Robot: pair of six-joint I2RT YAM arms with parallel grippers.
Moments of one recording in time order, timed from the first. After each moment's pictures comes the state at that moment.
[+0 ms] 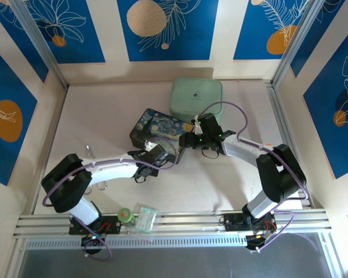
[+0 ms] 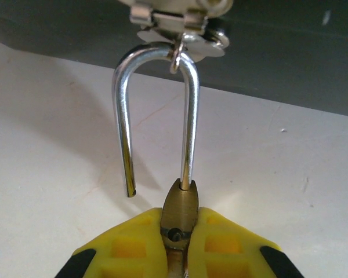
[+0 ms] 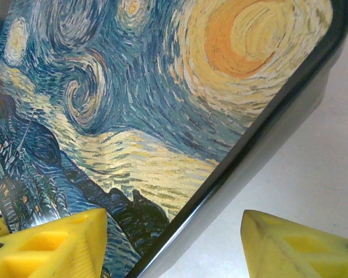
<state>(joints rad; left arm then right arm) -0.89 1.57 0.83 -0.50 -0.41 -0.59 0.50 1.59 0.90 -0.19 -0.29 0.51</state>
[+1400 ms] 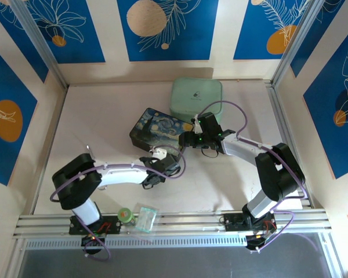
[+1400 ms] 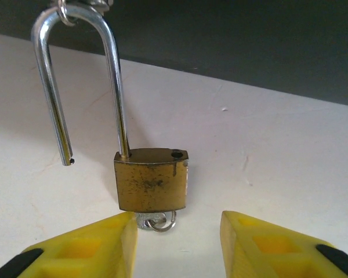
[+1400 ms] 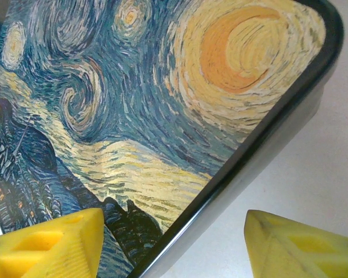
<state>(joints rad) -1.05 1.64 0.88 -0.53 -0.51 -0.74 0.50 1.60 0.91 -0.18 -0.28 0.51</state>
